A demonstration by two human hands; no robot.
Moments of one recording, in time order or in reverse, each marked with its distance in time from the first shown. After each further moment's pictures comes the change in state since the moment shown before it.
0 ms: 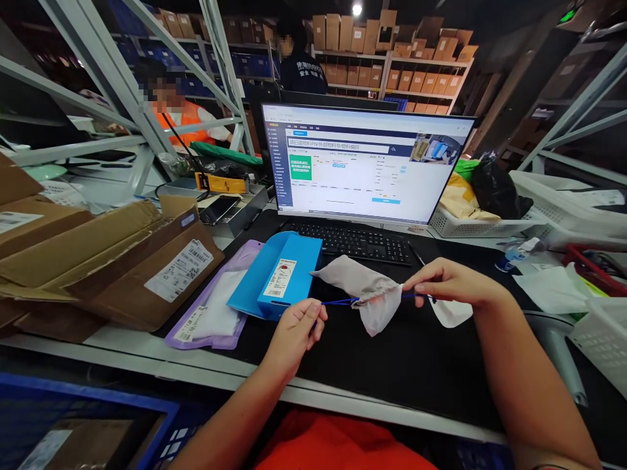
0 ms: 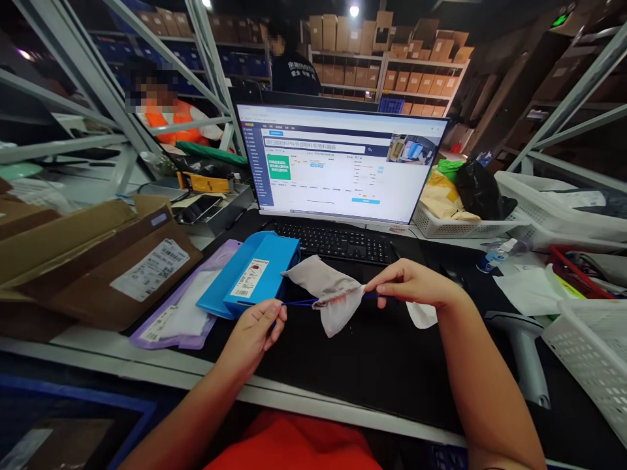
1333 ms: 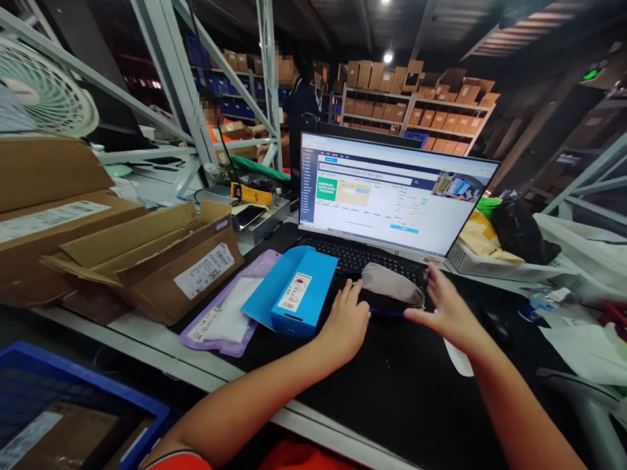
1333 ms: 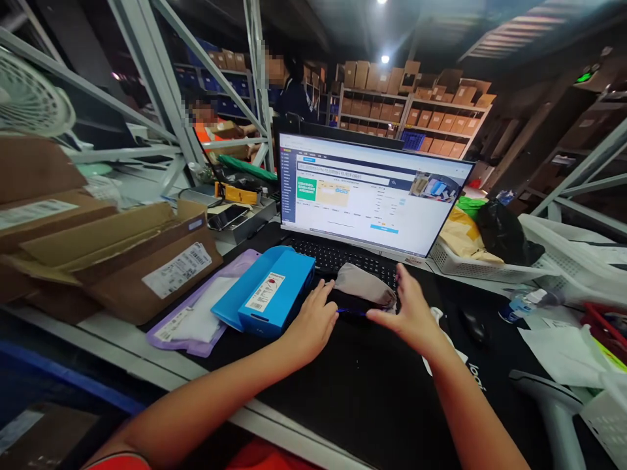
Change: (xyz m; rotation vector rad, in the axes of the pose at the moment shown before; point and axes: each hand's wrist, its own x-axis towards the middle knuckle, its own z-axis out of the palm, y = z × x) left_hand 0.059 -0.004 0.047 1.215 0.022 0.621; right_hand 0.043 0.033 0.038 -0.088 0.718 -0.210
